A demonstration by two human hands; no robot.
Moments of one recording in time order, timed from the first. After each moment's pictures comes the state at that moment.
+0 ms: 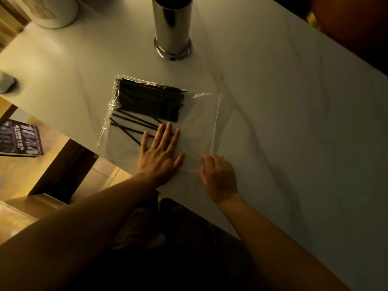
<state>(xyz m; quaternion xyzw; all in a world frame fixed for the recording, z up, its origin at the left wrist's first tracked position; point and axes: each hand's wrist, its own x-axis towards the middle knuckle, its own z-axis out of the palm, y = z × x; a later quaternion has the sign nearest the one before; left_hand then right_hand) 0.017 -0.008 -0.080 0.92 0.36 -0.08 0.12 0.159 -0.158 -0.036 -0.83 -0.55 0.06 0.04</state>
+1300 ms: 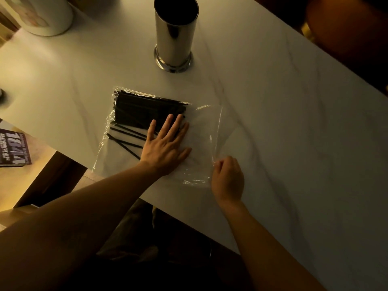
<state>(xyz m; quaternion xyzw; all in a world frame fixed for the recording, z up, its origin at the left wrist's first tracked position) 0.060 0.053 -0.089 0.95 0.30 -0.03 0.11 0.177 -0.117 -0.026 -0.94 -0.28 0.12 0.15</state>
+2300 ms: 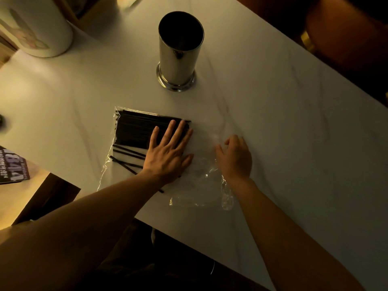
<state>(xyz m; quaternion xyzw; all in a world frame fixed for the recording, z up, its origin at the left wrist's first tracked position) 0.080 0.092 -0.089 0.95 0.30 -0.01 0.12 0.245 -0.027 -0.020 -0.93 -0.32 0.09 0.15</state>
